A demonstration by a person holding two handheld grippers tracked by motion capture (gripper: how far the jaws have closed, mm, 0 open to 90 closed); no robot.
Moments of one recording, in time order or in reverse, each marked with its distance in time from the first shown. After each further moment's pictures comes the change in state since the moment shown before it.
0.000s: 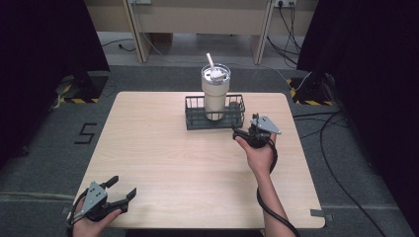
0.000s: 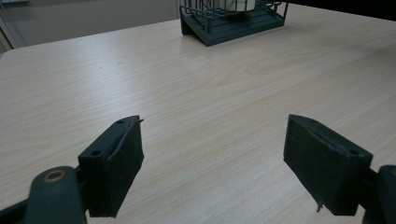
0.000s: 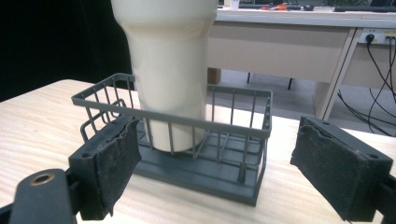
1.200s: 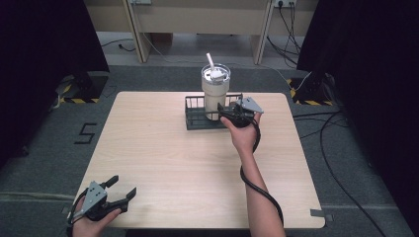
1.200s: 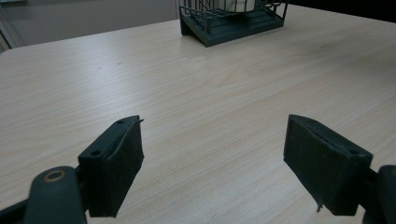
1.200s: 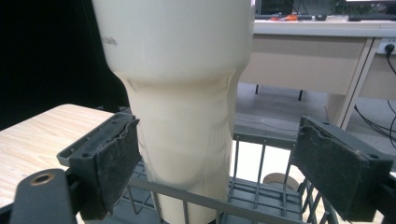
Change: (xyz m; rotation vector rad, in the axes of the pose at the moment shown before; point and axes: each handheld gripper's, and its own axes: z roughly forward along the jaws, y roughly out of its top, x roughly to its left) left arm 0.001 0.000 0.001 -0.002 -0.005 -0.003; right arm 0.016 0.031 0.070 -0.043 0.026 0.014
